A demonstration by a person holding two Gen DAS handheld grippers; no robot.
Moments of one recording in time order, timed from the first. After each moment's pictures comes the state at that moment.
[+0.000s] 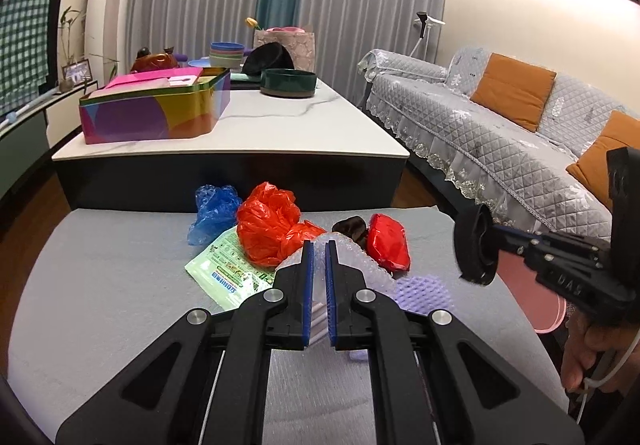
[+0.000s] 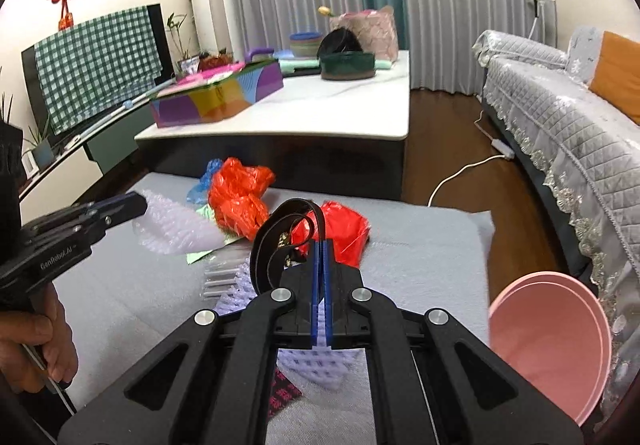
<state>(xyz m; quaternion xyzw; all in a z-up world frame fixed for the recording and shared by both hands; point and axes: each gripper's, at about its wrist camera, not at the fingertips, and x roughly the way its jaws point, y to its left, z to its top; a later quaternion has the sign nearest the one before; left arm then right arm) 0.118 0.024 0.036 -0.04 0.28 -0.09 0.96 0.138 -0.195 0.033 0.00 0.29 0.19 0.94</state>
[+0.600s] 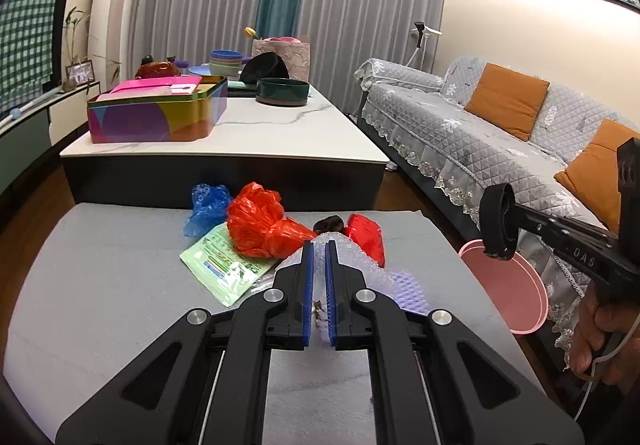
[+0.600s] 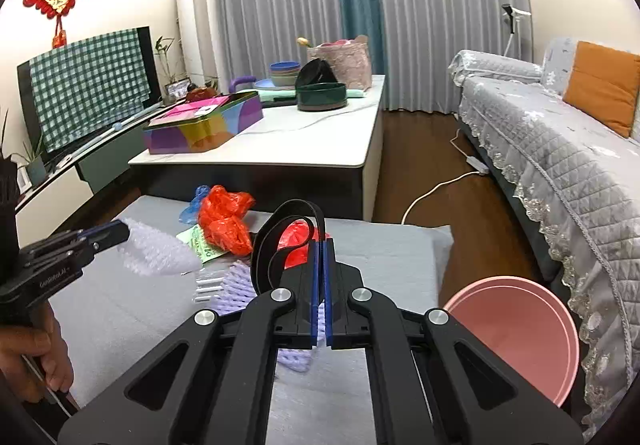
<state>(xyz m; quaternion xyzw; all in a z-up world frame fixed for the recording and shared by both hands) 0.088 0.012 0.045 -0.05 0.27 -0.09 0.96 0.104 -0.236 0.063 0.01 0.26 0.16 0.95</state>
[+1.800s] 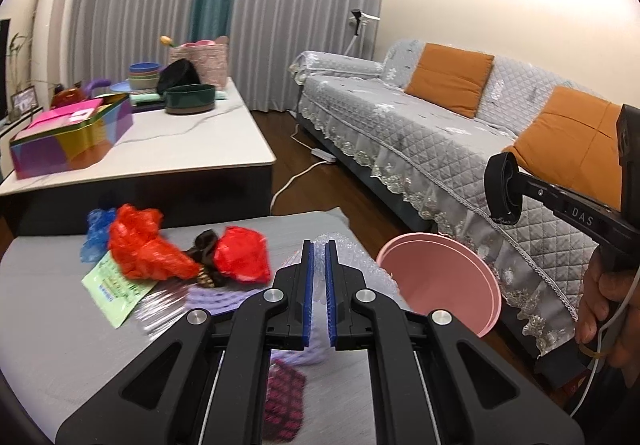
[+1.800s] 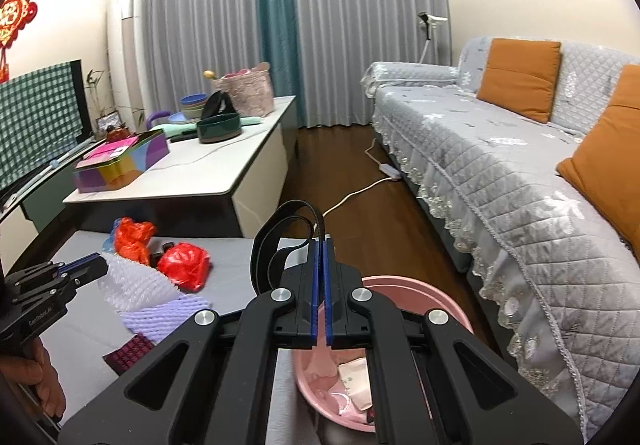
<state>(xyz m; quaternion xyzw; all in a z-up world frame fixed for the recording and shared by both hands) 0.097 -0.110 0.052 -0.02 0.26 -0.18 0.95 0.076 -0.364 0.083 0.04 0.23 0.02 0.97</state>
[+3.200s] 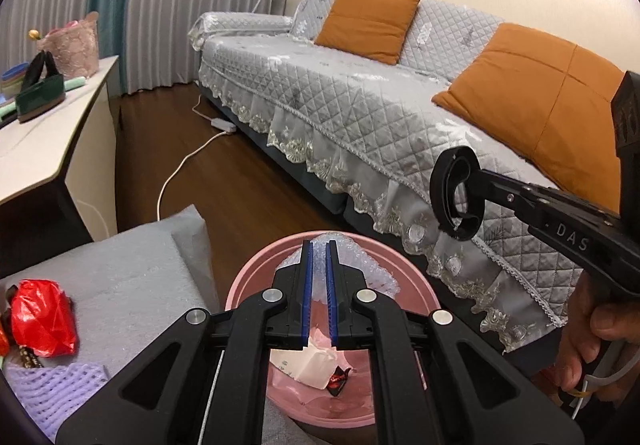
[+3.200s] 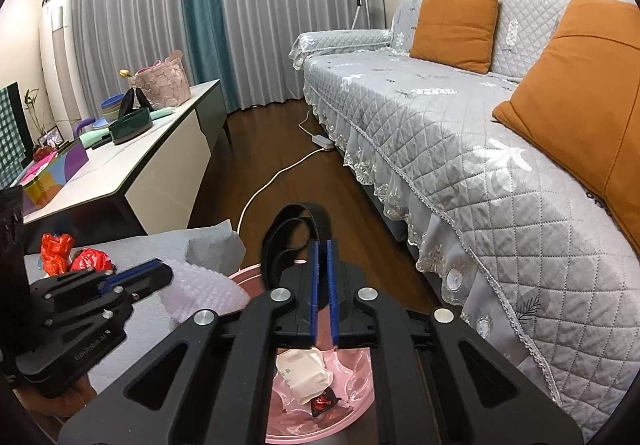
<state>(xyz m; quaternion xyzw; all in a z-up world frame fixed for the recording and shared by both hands) 0.177 -0.289 0.011 0.02 0.32 -0.32 0.89 0.111 -0.474 0.043 0.08 0.28 -0.07 0.95</state>
